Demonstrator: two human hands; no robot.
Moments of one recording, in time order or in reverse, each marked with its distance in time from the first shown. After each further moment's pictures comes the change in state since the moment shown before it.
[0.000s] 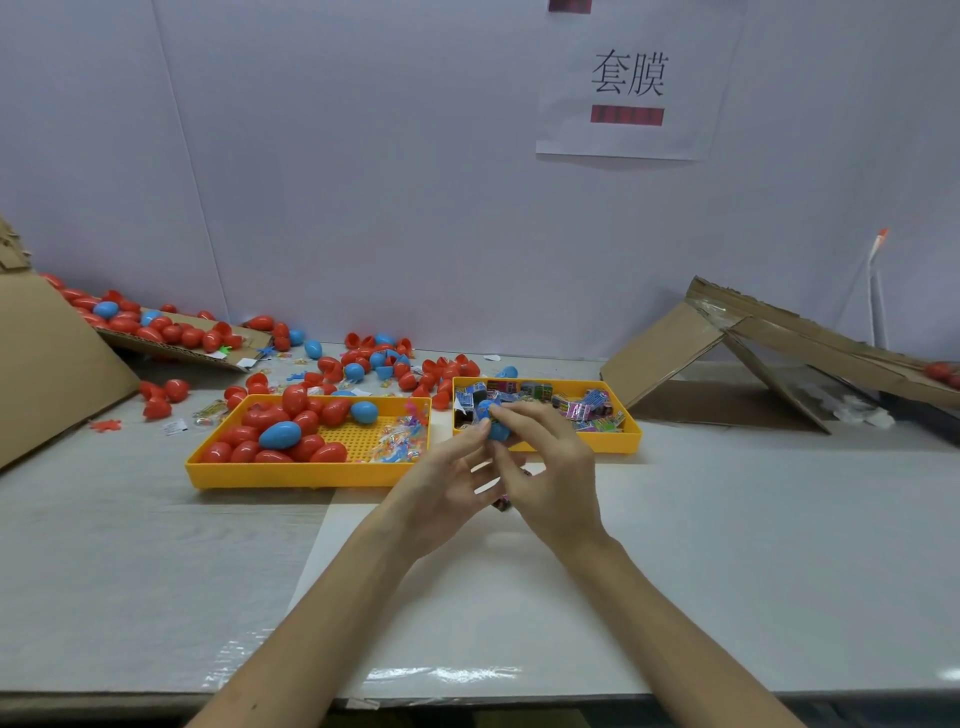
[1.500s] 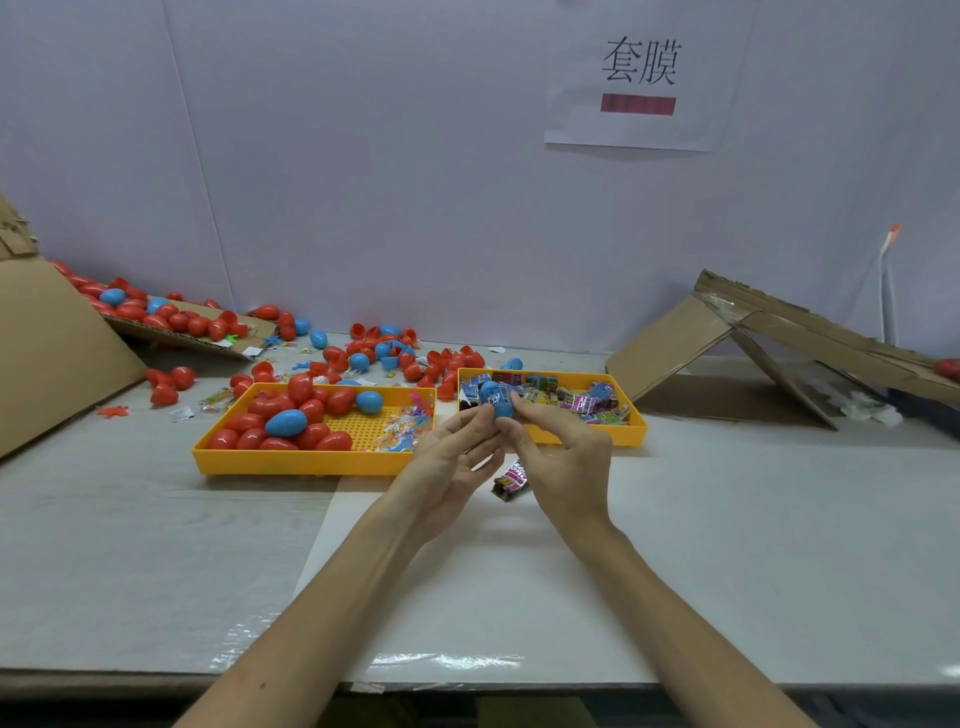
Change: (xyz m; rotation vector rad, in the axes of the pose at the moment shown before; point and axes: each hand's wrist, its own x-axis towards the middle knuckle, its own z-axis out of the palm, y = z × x) left_hand 0.004 0.000 0.002 -0.033 0.127 0.088; right_hand 0.003 0.002 0.000 0.099 0.047 0.133
